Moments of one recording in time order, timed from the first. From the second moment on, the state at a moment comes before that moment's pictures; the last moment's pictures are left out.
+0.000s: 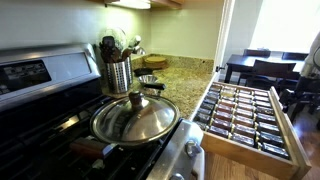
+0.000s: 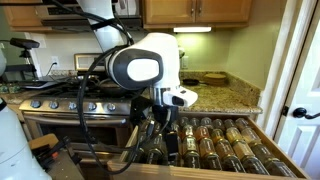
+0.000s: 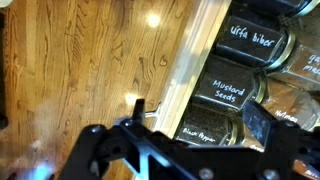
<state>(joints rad) -0.26 0.08 -0.30 -2.74 -0.20 2.86 0.31</state>
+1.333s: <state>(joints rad) -0.42 0.47 -0.11 -2.45 0.31 2.86 0.06</state>
